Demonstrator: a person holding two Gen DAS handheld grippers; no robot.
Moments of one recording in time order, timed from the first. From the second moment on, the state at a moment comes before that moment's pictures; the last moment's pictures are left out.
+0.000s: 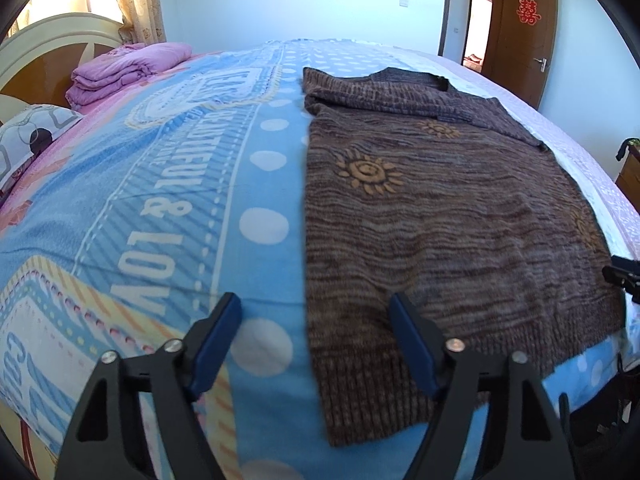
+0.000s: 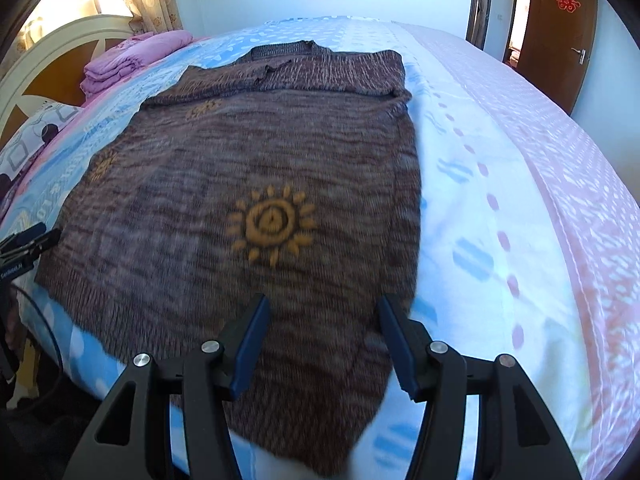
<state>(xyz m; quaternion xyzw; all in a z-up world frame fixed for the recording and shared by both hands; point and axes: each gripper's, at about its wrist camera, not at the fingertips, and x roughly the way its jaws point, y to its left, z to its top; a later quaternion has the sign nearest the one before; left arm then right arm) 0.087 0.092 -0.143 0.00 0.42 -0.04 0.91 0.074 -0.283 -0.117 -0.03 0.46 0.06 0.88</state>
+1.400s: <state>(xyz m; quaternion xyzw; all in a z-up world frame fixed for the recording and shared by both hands) 0.066 0.099 -0.107 -0.05 0.41 -0.11 0.91 0.024 -0.344 -0.090 0.15 0.44 0.15 0.87</state>
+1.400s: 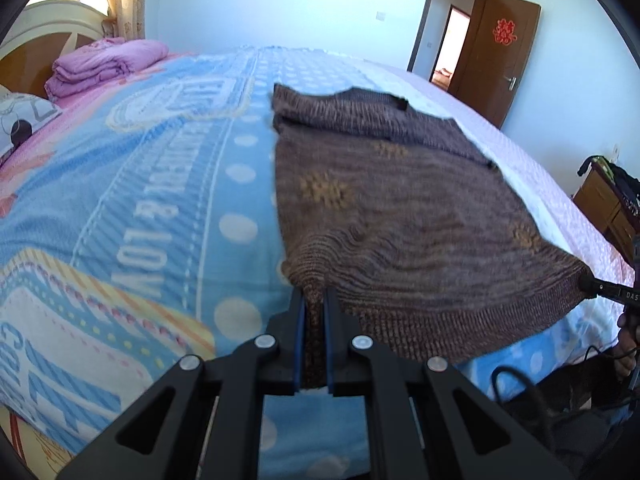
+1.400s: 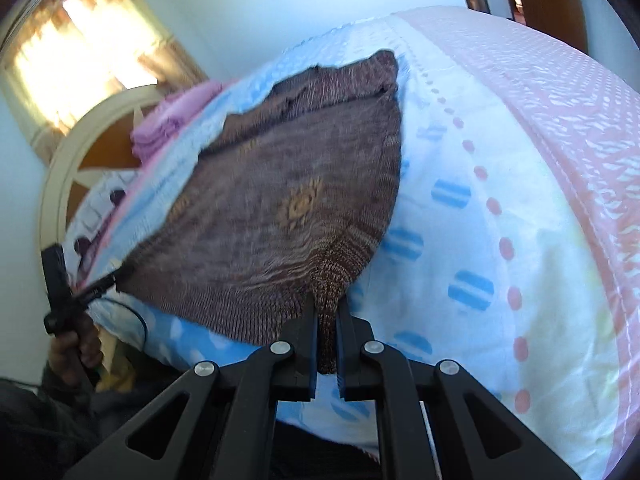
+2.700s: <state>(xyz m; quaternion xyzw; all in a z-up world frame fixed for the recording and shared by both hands) 0.245 0.082 -0.015 -0.07 0.31 -0.08 0.94 0.186 -0.340 0.036 0.10 0.28 0.11 0.95</state>
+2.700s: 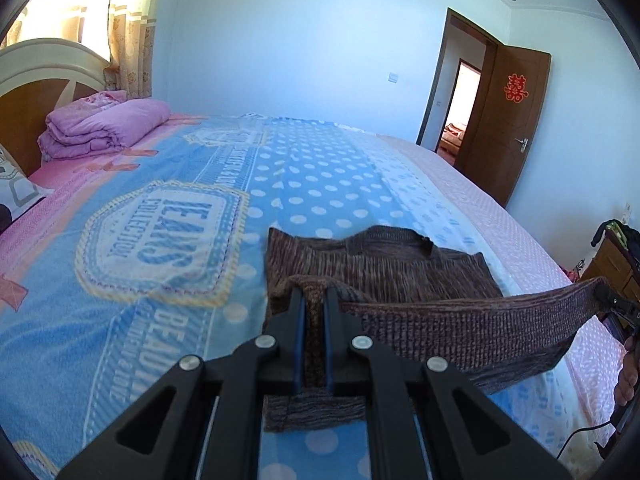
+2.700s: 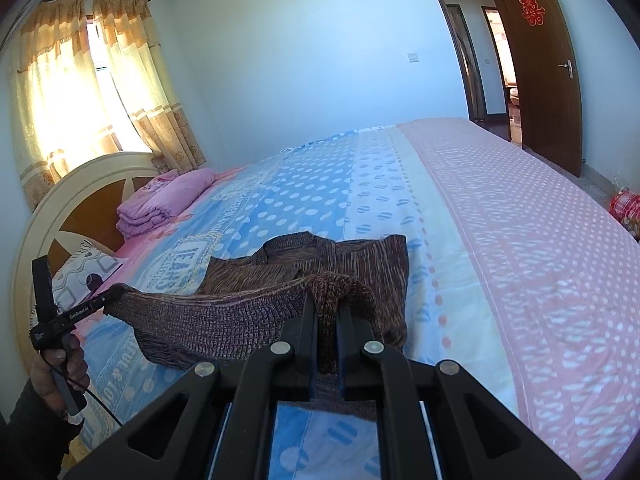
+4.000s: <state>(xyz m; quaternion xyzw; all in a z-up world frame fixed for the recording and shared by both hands) 0.398 0.019 -0.110 0.24 0.34 0.11 0.90 0.409 -0.293 -0.075 -0.20 0.40 -0.04 0.89</state>
